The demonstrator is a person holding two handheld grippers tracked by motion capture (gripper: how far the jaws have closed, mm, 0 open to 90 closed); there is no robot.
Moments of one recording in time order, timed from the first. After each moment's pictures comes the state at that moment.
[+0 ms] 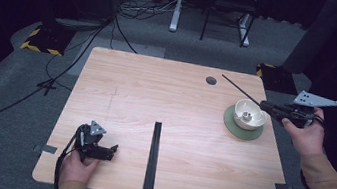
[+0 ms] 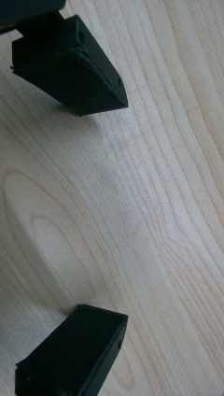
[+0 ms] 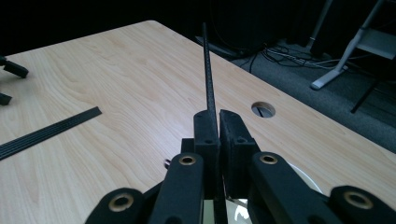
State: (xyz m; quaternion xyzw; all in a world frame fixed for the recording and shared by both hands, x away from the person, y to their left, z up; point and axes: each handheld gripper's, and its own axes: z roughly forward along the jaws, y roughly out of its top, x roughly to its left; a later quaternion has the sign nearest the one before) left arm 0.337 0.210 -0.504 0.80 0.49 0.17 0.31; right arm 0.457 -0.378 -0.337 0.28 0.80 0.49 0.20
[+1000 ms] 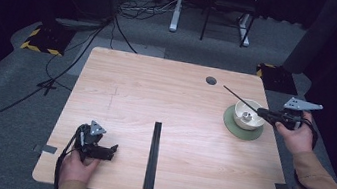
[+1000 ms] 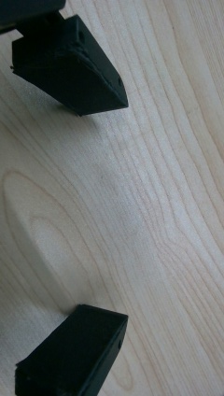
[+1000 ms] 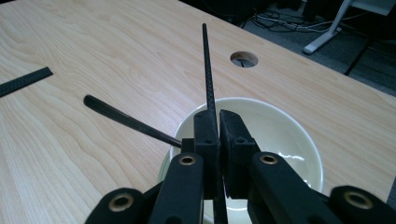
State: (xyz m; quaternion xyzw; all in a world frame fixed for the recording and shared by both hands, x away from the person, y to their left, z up) left arm 0.337 0.211 -0.504 0.80 0.49 0.17 0.31; right arm 0.487 -0.398 -0.399 0.32 0.82 0.45 0.19
